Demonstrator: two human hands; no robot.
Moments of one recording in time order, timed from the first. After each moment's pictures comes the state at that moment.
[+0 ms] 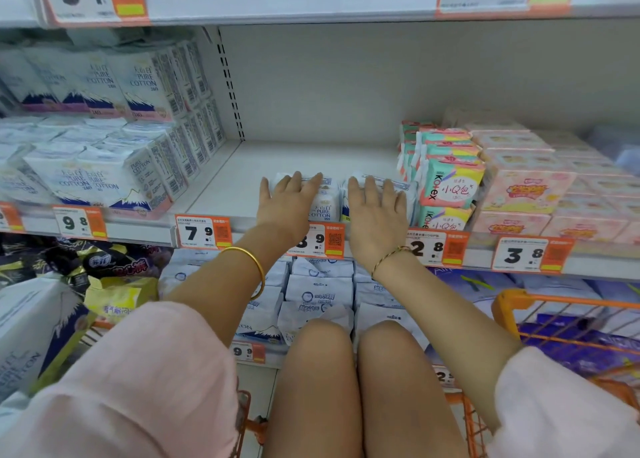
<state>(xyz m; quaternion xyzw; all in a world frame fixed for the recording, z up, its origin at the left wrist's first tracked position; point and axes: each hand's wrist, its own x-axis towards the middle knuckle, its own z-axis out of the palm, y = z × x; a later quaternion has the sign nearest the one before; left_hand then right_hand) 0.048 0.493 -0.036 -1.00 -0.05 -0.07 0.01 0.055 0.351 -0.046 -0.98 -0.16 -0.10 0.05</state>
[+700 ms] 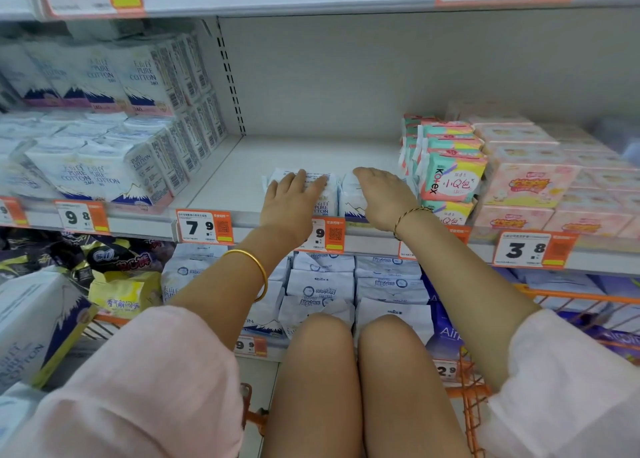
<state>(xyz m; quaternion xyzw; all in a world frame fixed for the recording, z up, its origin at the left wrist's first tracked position) 0.044 0.488 -0.043 -1.00 -0.04 -0.08 0.00 0.093 0.332 -0.023 -0.96 -0.27 -0.03 0.09</state>
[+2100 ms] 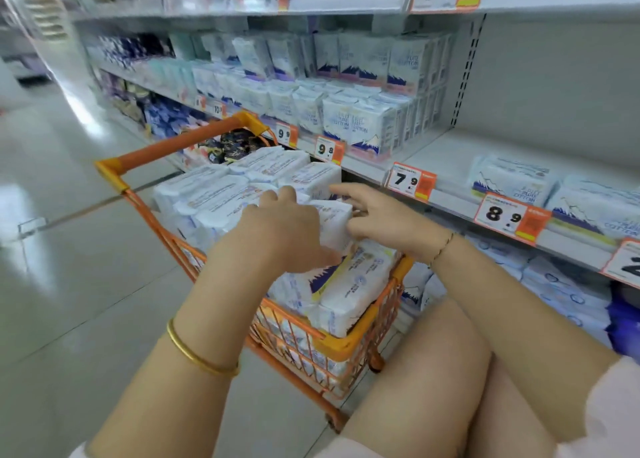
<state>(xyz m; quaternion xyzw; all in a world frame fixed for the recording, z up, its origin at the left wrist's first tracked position) -0.311 0.513 0.058 -0.91 -0.39 0.12 0.02 -0.160 0.470 -0.001 -0.67 -0.54 0.32 0.39</state>
